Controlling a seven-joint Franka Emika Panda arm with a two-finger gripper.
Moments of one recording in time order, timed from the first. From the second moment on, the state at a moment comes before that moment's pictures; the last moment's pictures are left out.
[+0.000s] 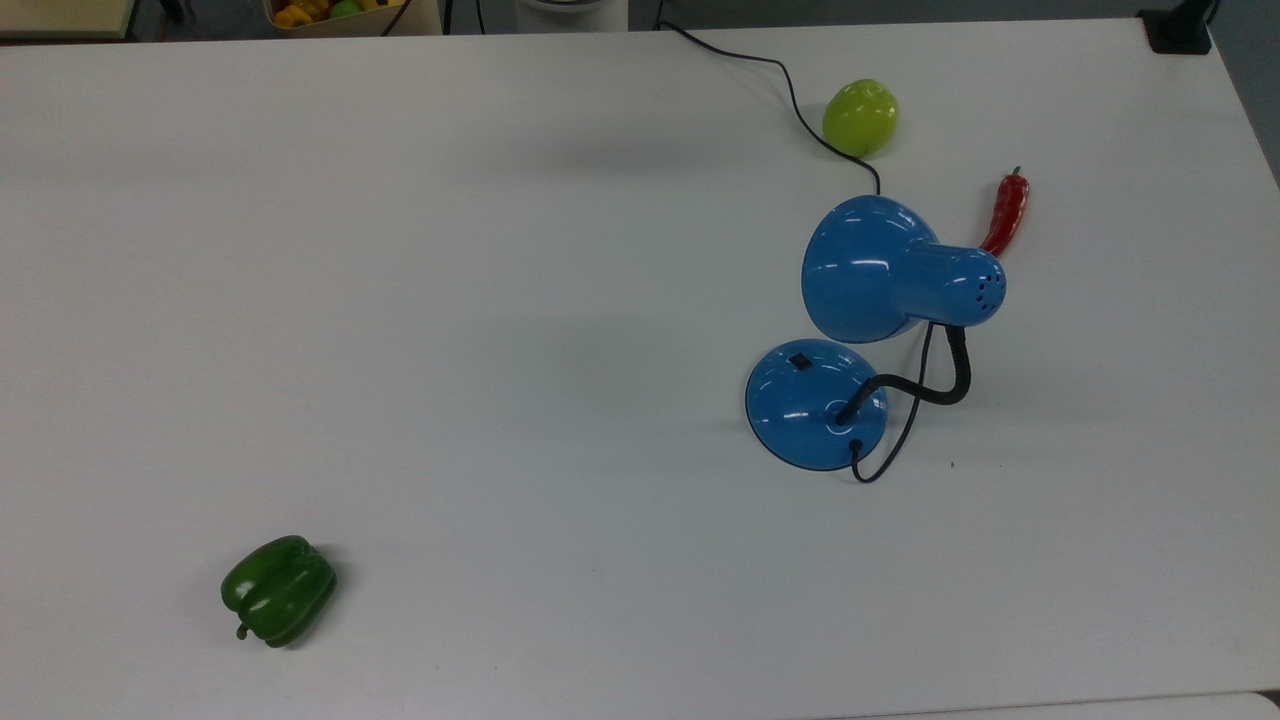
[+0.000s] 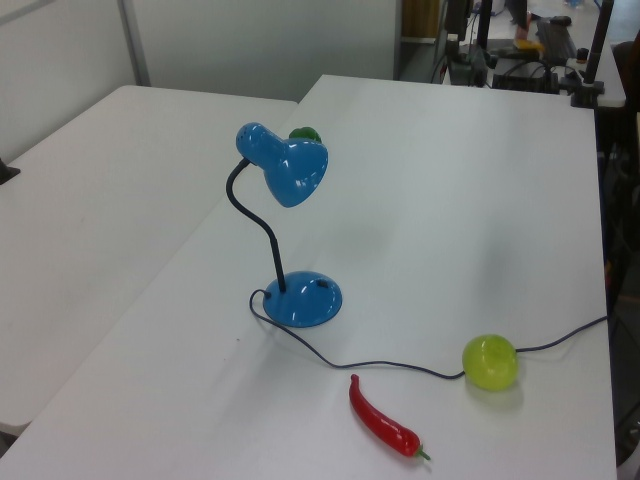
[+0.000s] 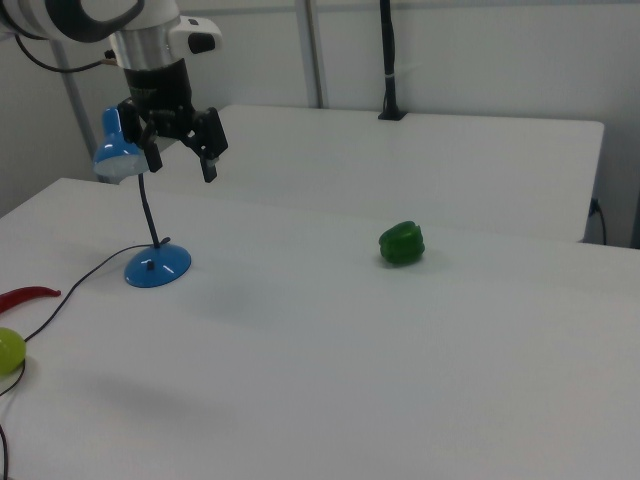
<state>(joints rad) 0.07 0.05 -0.10 -1.46 0.06 1.56 -0.15</state>
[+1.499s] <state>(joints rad) 0.14 0.09 -0.04 -1.64 0.10 1.76 -0.20</state>
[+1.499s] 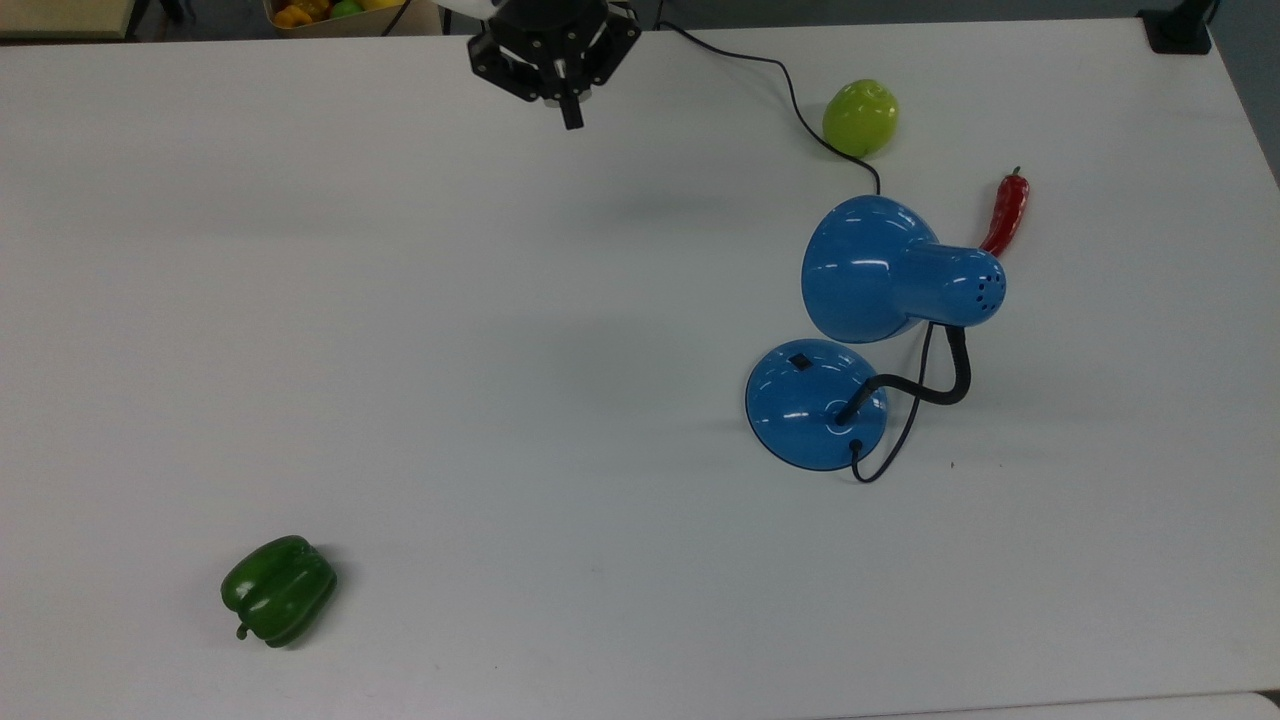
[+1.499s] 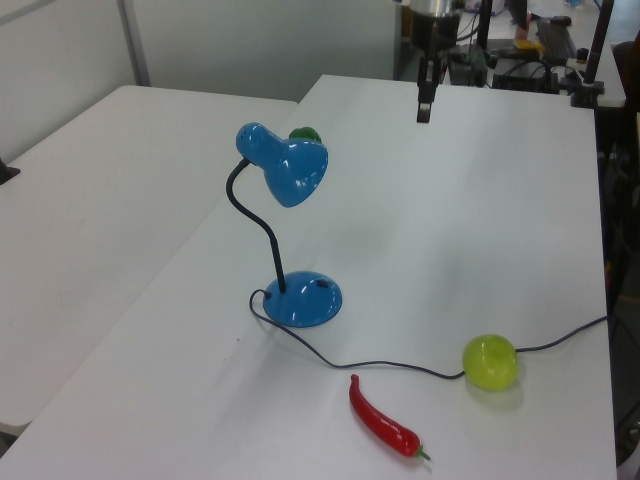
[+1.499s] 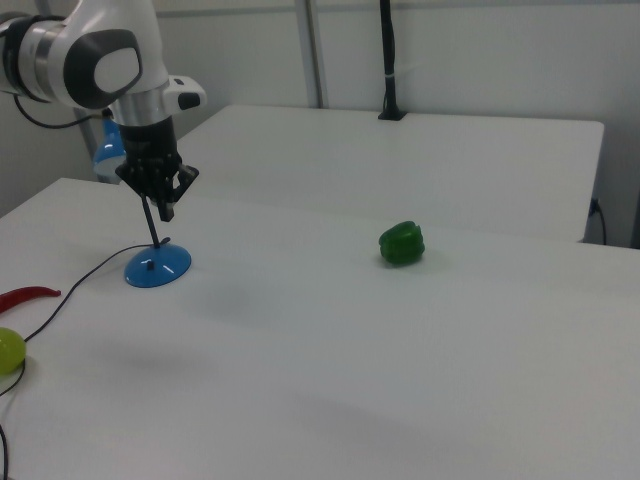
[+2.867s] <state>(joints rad) 0.14 0.12 0.18 -2.15 0.10 2.63 -0.19</state>
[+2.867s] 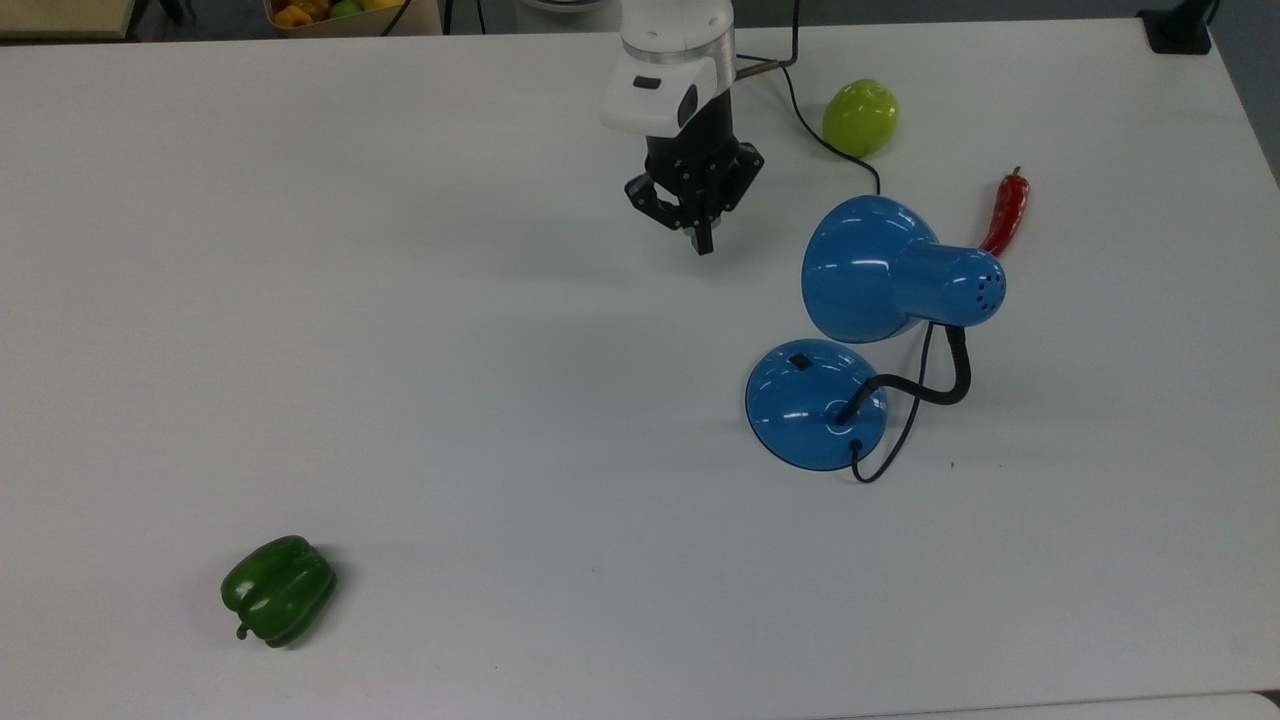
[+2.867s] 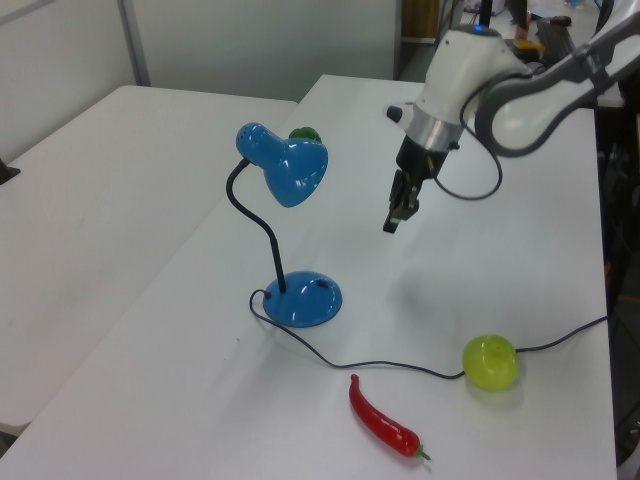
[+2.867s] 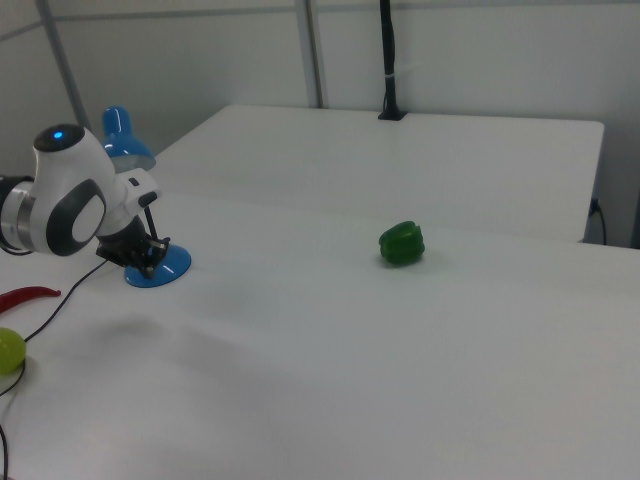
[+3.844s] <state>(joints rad) 0.14 0.32 0.25 -2.08 0.10 2.92 -0.19</state>
